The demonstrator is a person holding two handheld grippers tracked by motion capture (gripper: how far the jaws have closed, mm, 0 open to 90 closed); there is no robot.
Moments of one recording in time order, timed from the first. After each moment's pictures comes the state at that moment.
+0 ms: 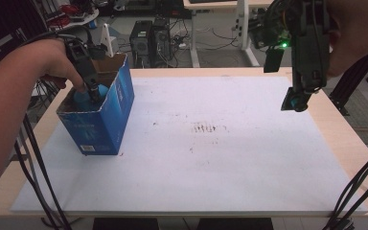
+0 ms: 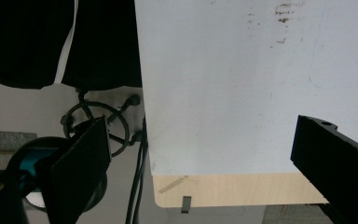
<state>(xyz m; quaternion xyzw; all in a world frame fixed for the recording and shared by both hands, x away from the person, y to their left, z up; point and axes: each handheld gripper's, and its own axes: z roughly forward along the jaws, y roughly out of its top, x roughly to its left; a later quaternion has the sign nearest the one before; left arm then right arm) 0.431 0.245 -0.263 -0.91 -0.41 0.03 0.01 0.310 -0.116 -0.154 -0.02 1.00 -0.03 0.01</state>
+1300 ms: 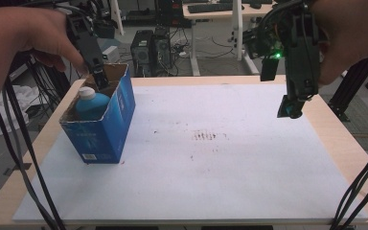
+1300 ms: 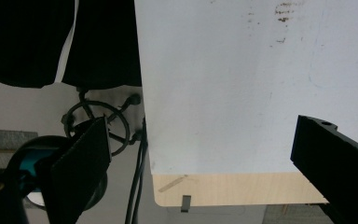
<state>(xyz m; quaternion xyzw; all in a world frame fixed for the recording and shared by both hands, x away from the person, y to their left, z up) 0.402 0.195 -0.183 -0.95 -0.30 0.02 -0.02 0.312 -0.115 -0.154 -0.02 1.00 -0.04 0.00</state>
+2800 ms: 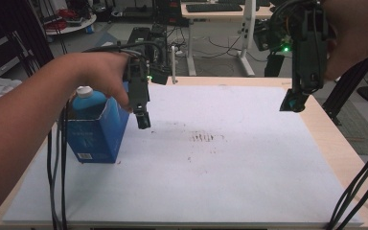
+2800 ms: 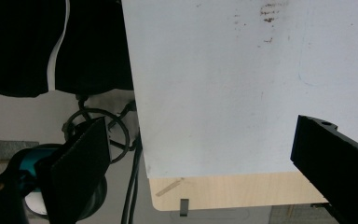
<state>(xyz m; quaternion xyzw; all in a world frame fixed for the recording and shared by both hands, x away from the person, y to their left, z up) 0.392 0.112 -0.260 -0.99 -0.09 0.05 -0.03 0.331 -0.121 -0.149 0.00 1.00 -0.02 0.00</state>
